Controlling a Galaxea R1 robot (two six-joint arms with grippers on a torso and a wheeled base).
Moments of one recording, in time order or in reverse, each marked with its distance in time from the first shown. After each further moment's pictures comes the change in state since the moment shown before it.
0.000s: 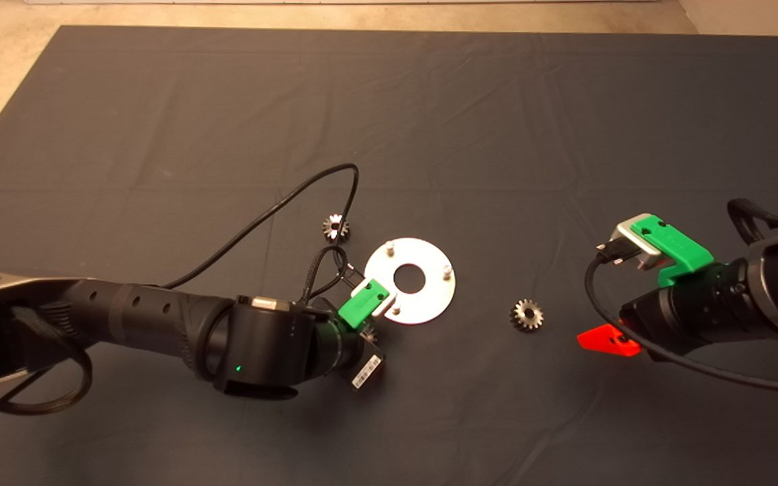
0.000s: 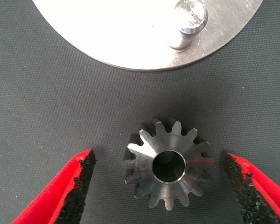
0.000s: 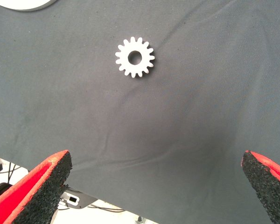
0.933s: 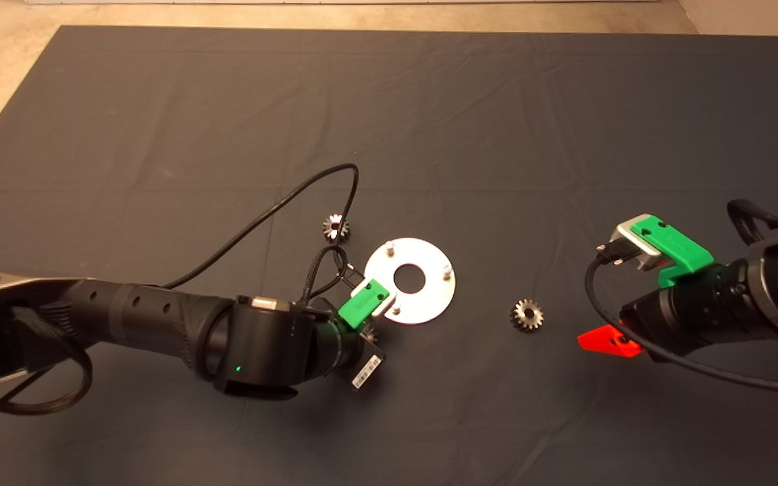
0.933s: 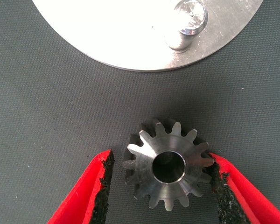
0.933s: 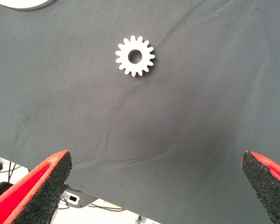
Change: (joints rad) left arm 0.000 0.000 0.000 0.001 0.000 -0.001; right arm 0.000 0.000 0.000 0.003 0.000 0.000
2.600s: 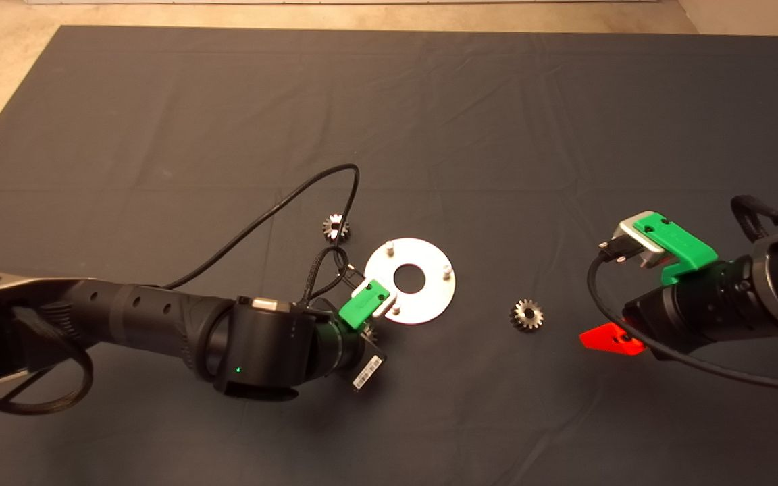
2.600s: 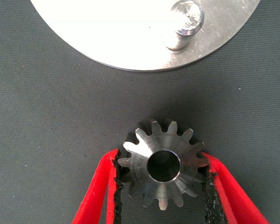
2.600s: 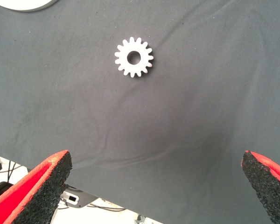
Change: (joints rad) left arm 0.000 0.001 0.007 0.001 0.001 -0.007; right arm 0.016 0.000 0.000 0.015 0.000 0.000
